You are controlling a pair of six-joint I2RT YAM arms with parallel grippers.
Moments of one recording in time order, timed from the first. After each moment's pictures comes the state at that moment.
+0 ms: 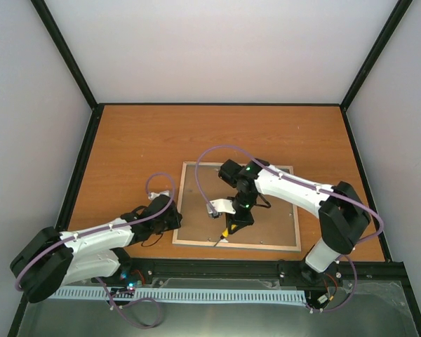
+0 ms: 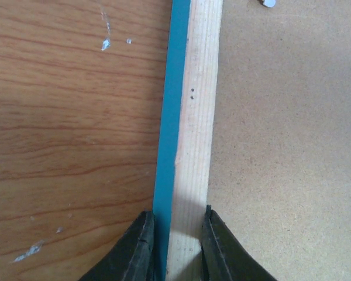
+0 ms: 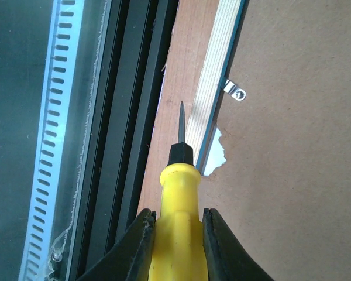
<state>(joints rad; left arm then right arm) -0.77 1.08 0.30 -0.16 -0.09 -0.91 0.83 1.62 1.18 -1.16 -0.53 -0.88</state>
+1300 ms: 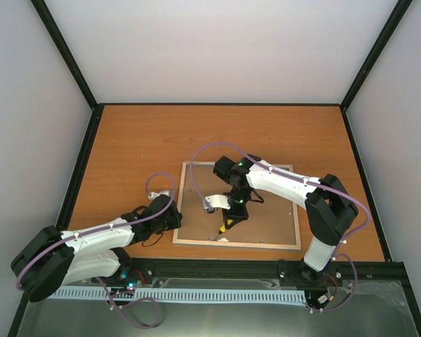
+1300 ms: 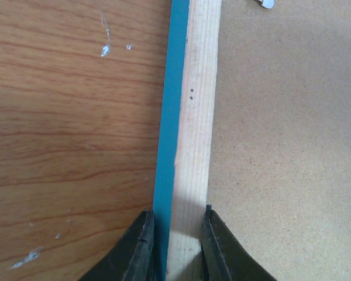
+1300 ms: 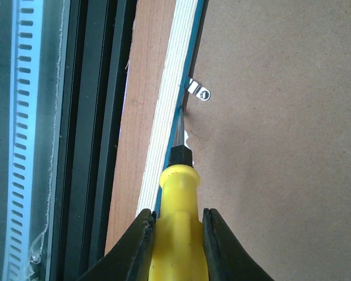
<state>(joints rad) -0.77 1.09 0.30 -0.14 -0.10 -0.91 0.83 1.73 1.26 -1.15 -0.48 -0.87</state>
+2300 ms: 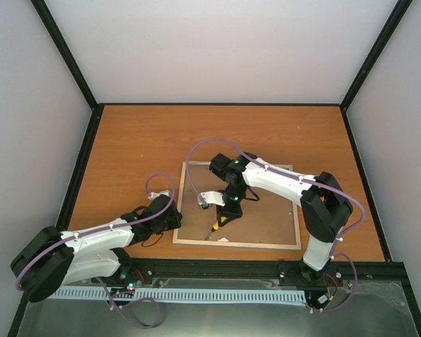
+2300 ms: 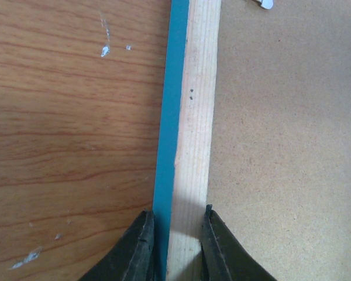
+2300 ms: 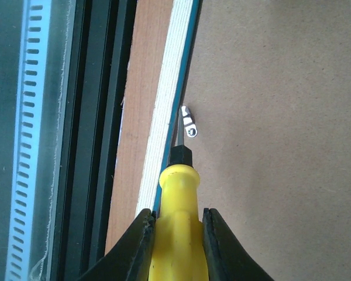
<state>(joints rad) -0.77 1.09 0.29 -0.14 -0.10 -0.91 0.83 1.77 1.32 -1.12 -0.54 -0.82</state>
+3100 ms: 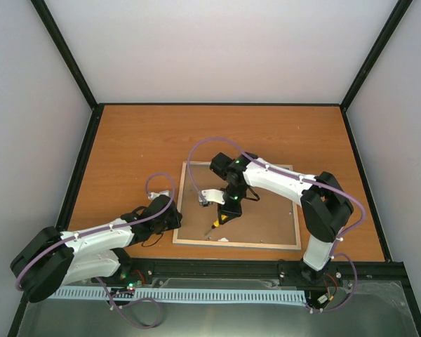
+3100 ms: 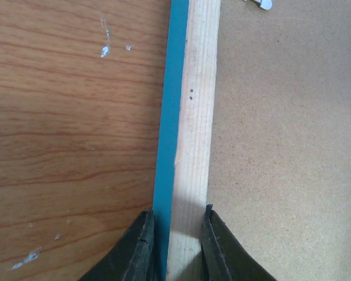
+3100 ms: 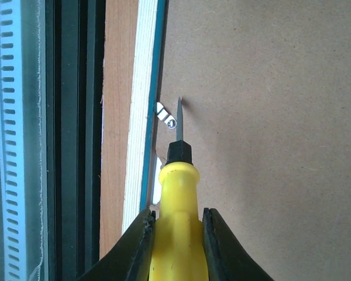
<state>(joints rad) -0.77 1.09 0.29 -0.13 -0.10 -0.91 0.82 1.77 1.31 -1.10 -0.49 -0.74</state>
